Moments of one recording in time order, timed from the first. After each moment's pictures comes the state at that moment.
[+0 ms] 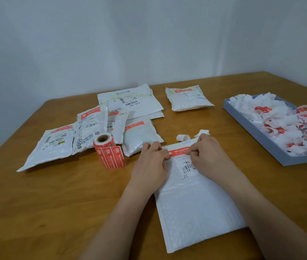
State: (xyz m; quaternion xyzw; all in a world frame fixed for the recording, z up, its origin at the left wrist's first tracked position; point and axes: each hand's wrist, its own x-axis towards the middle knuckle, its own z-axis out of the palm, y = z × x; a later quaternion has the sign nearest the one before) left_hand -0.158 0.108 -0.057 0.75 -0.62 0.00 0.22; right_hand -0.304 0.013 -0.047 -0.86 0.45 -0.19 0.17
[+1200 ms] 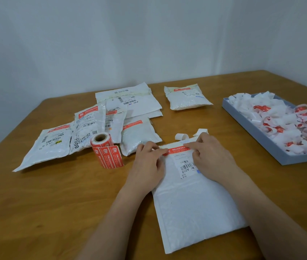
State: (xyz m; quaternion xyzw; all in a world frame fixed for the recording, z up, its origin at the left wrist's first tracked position) left_hand -0.149 0.108 -0.069 0.74 -0.61 -0.04 0.27; right_hand -0.315 0.006 -0.056 -0.88 0.43 -0.17 0.09
